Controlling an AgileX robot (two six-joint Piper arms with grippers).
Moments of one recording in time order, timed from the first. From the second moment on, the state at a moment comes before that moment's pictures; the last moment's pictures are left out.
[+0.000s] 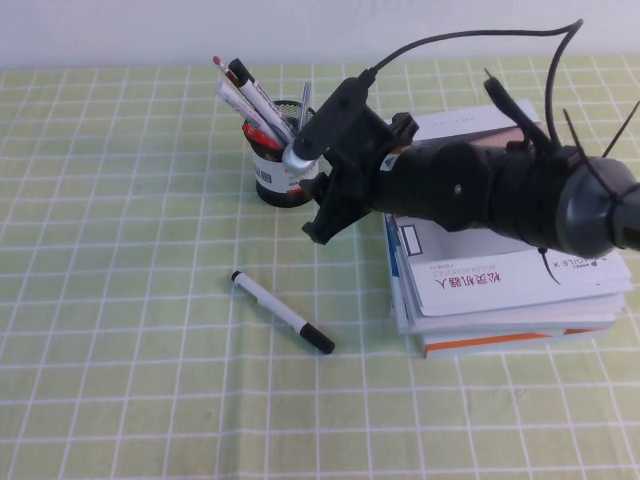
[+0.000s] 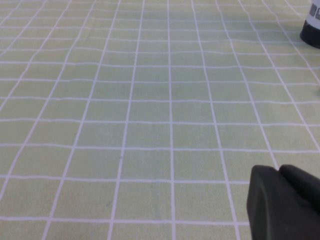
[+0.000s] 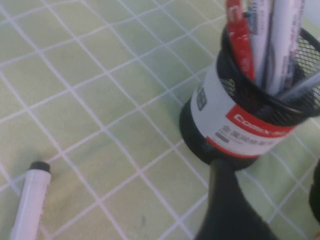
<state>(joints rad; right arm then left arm) 0.65 1.93 -1.40 0.45 0.07 -0.79 0.00 -0.01 0.03 -0.11 0.39 0.14</state>
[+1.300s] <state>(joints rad) 0.68 2.26 -1.83 0.48 0.00 -0.89 0.00 -0.01 0.03 -0.11 0.39 0.14</state>
